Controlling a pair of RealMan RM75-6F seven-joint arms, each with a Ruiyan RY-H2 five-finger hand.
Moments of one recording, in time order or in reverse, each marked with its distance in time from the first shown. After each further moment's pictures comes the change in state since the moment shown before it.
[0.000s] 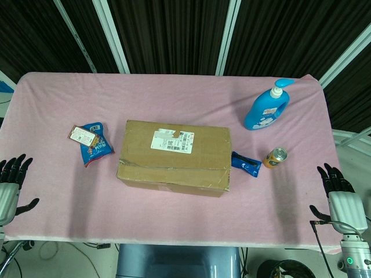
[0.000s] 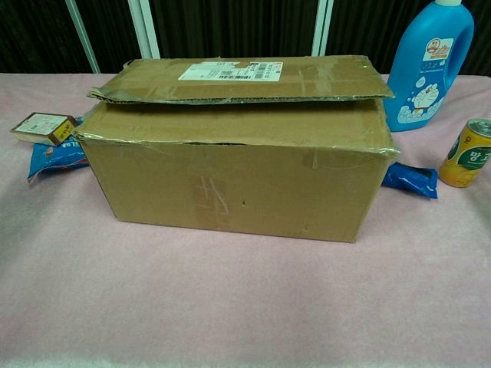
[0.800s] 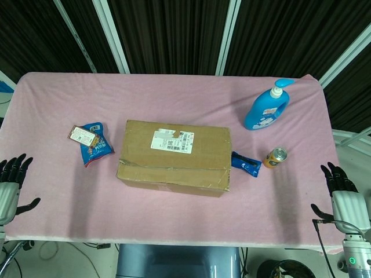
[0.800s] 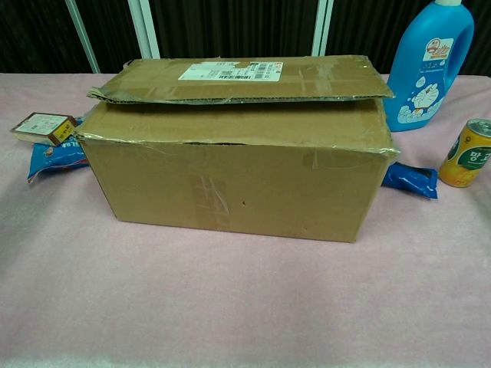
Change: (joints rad) left arm -0.001 0.002 -0.003 -0.016 -0.011 -0.005 -0.013; right arm -0.006 0.004 0.006 -0.001 0.006 0.007 0.042
